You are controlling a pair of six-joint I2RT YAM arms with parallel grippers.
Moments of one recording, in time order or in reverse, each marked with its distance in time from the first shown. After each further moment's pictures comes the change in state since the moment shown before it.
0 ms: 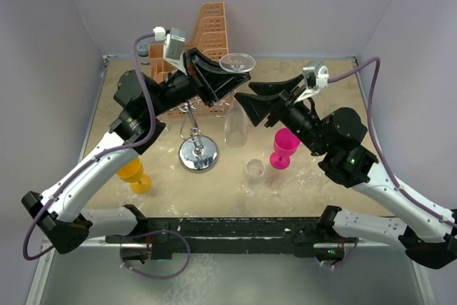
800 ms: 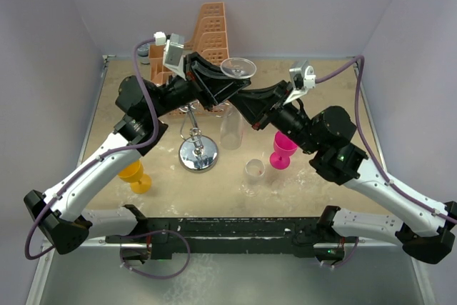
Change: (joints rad) left arm 0.004 -0.009 -0.070 0.137 0.075 -0.028; right arm 0.013 0.064 0.008 0.080 -0.087 0.027
